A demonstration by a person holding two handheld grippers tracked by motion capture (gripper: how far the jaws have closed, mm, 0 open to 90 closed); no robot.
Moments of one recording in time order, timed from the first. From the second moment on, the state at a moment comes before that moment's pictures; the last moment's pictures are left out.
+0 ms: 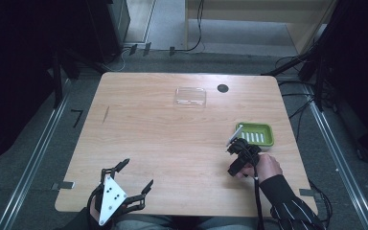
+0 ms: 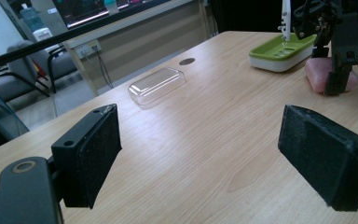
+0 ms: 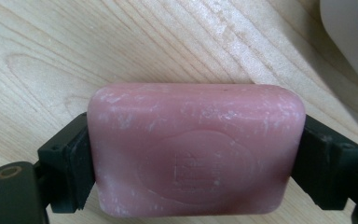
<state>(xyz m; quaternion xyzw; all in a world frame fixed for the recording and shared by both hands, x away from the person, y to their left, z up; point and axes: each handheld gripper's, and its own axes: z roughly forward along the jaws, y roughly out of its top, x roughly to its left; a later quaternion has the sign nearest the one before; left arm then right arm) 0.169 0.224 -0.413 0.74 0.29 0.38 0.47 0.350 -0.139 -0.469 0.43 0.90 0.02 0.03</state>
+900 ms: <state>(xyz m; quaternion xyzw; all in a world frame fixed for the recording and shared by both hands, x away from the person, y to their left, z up) 0.169 0.224 -0.413 0.74 0.29 0.38 0.47 0.350 -0.157 -0.459 0.45 0.89 0.02 0.04</state>
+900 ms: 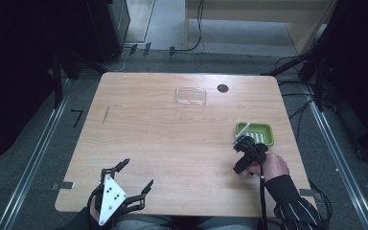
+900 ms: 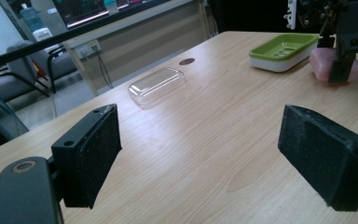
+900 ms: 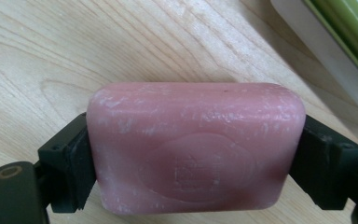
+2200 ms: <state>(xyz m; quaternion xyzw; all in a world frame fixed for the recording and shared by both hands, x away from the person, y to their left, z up) 0.169 0.224 -0.413 0.74 0.29 0.38 0.48 0.355 -0.195 -0.437 0.50 0.86 0.04 0.07</state>
